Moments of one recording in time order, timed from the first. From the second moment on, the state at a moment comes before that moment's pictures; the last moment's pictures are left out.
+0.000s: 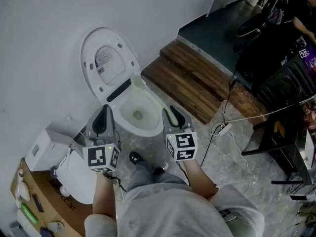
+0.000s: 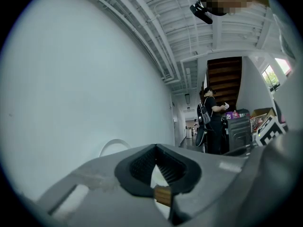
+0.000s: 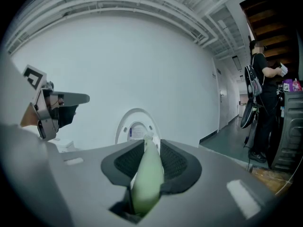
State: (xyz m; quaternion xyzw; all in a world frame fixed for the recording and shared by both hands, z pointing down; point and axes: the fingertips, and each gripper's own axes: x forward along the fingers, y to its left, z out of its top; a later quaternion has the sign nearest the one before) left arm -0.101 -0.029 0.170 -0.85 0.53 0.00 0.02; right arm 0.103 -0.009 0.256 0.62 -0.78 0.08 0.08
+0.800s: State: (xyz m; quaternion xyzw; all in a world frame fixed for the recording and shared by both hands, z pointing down) left arm -0.073 0.035 0.131 -0.85 0.53 0.03 0.05; right arm 0.121 0.038 0.157 0.63 -0.78 0.00 0.01
